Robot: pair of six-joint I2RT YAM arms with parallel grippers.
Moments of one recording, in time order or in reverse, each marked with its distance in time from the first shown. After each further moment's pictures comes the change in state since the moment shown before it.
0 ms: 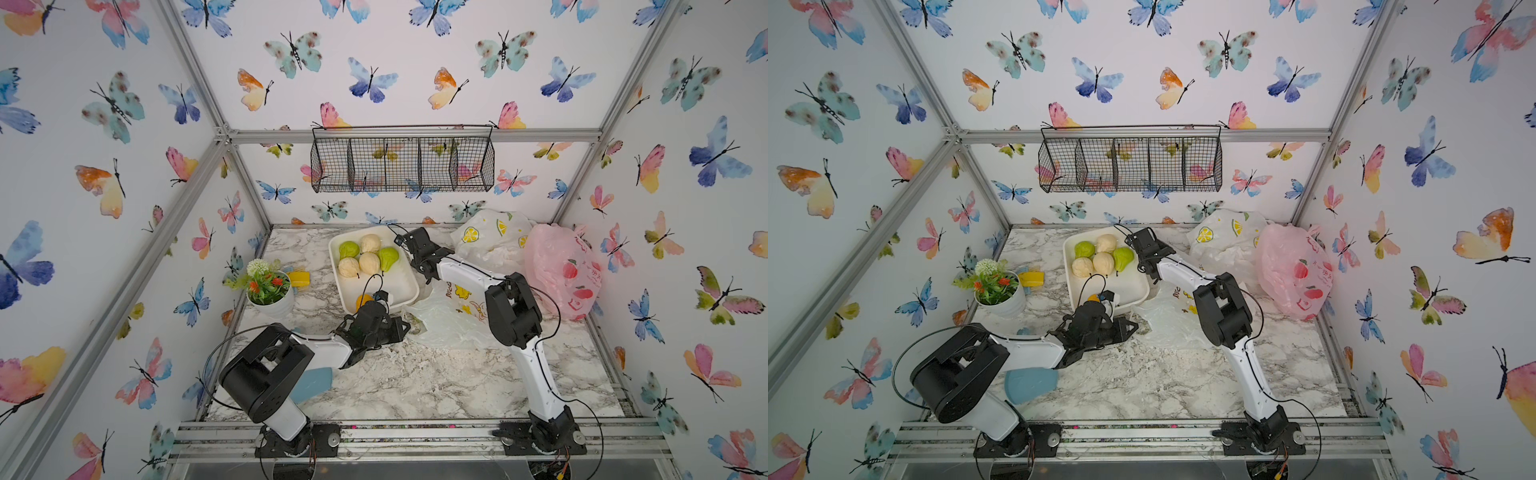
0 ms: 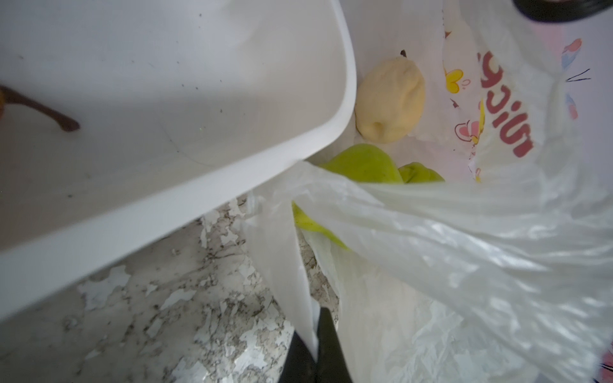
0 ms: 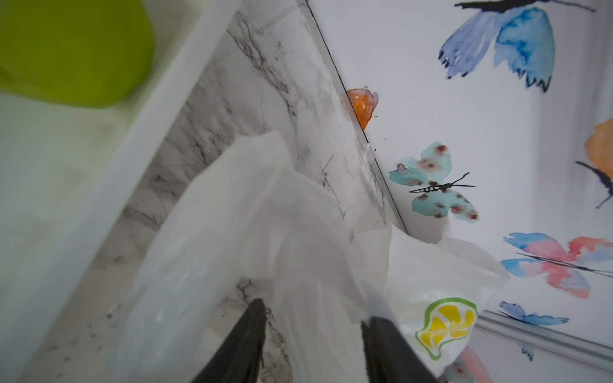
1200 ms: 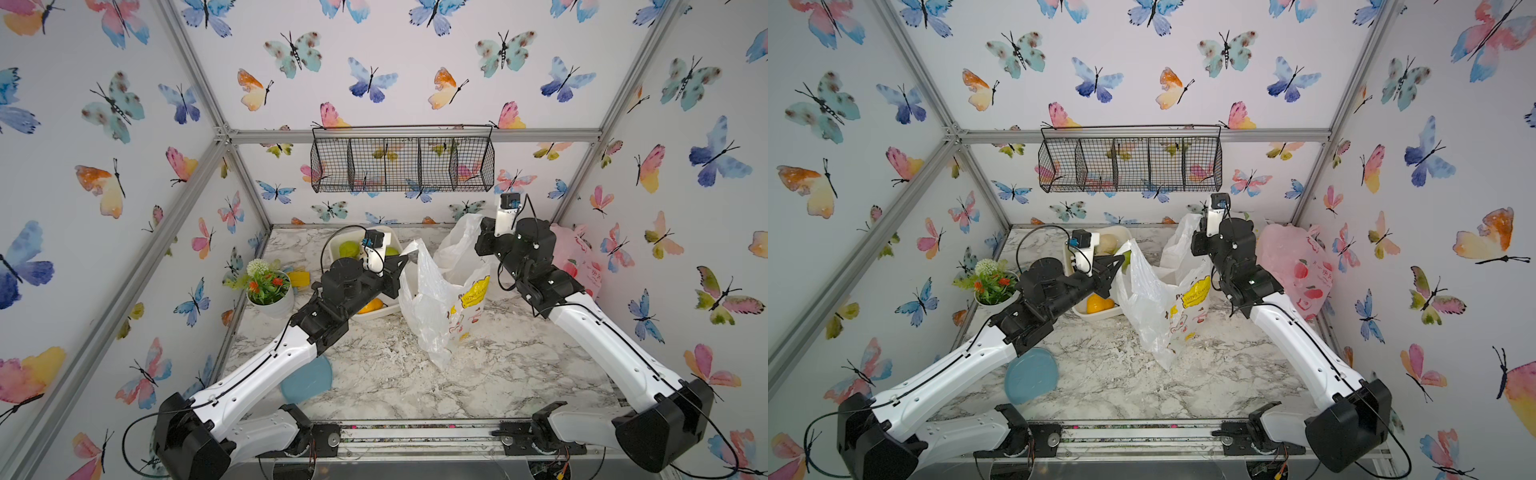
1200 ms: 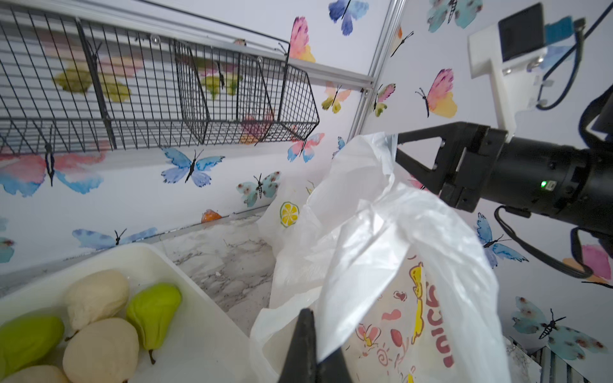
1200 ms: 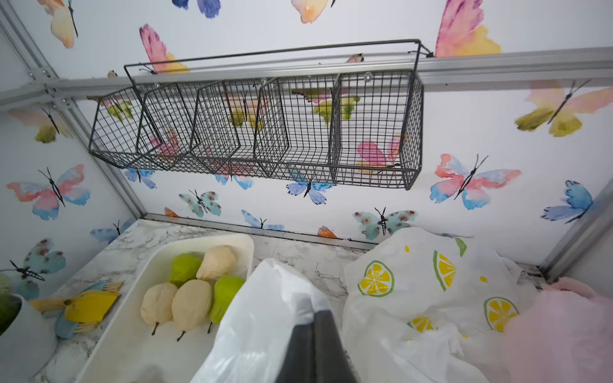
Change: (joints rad) left arm -0.018 -0.438 0.477 -0.388 -0.192 0.595; right arm -0.174 -1.059 -0.643 0.200 -0.409 0.737
